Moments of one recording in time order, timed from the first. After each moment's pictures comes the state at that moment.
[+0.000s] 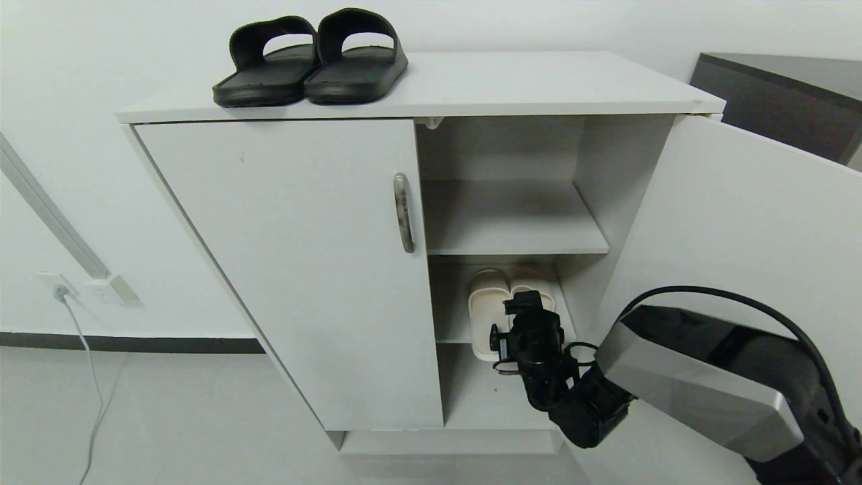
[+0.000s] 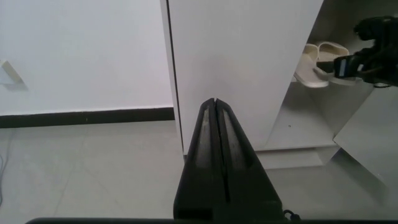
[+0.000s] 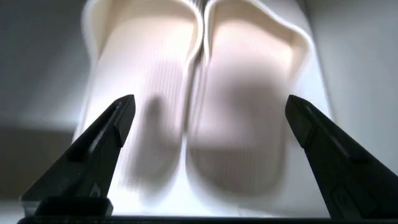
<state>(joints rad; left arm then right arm) 0.00 0.00 0.00 0.01 -0.02 0.02 0.66 2.51 -1.19 -1.06 -0.61 0.09</state>
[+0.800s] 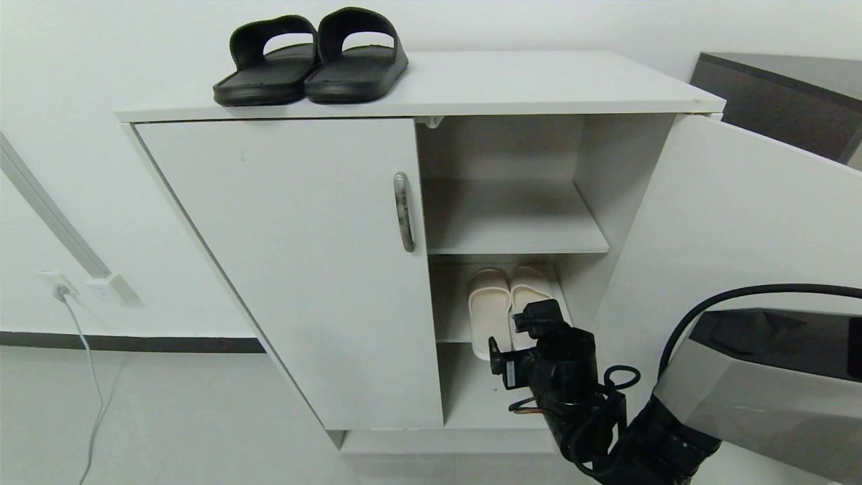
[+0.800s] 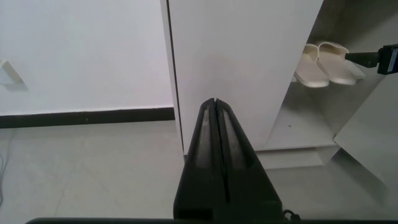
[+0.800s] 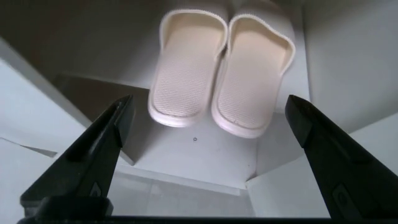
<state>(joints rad) 0.00 0.00 0.00 0.01 -0.02 0.02 0.78 2.24 -0.80 -1.23 -0.61 0.09</state>
